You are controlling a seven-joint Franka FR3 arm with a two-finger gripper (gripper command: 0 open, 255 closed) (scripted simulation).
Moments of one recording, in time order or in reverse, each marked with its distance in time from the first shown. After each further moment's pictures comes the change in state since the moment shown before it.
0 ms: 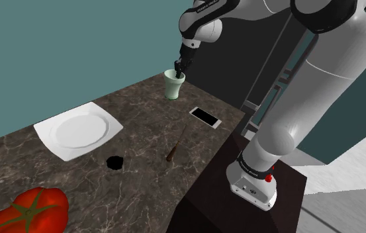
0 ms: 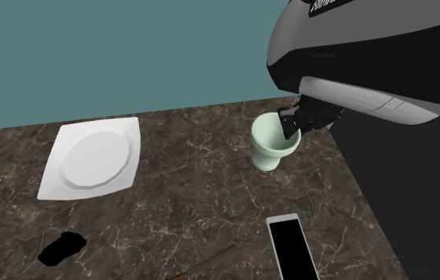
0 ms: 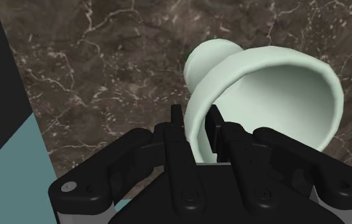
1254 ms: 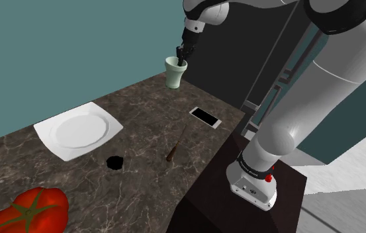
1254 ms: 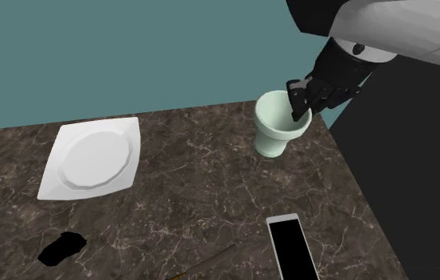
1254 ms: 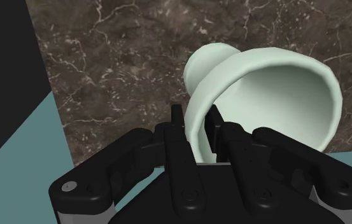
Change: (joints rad) arm 0.000 -0.076 0.002 0.096 -0.040 -0.166 0.045
